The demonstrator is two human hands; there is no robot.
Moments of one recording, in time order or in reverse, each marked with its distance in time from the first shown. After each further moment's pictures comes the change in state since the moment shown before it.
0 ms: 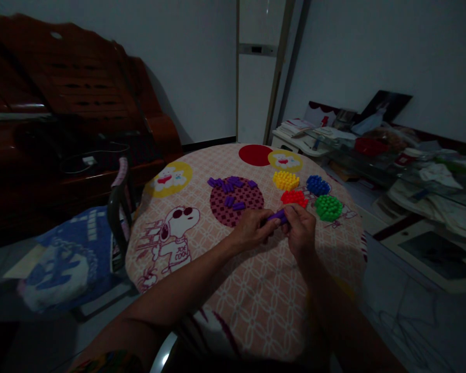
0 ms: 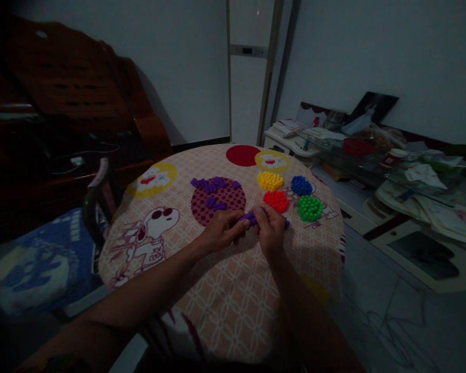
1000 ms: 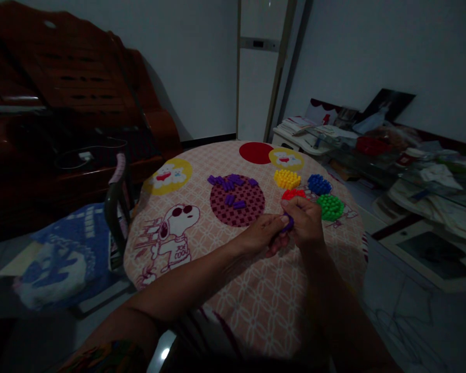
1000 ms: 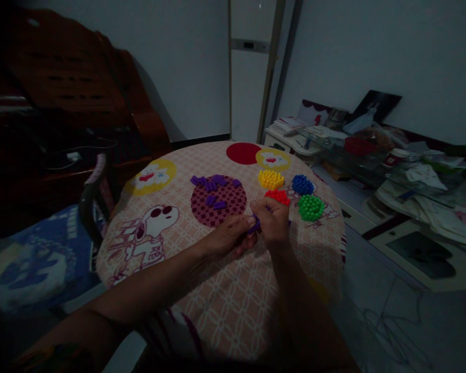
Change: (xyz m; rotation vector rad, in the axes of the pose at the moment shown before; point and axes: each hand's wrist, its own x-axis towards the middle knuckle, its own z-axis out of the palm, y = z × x) left_hand -0.001 0.018 0.022 -0.561 -0.133 -0.267; right_hand 0.016 -0.022 0.001 -0.081 -0.036 0.116
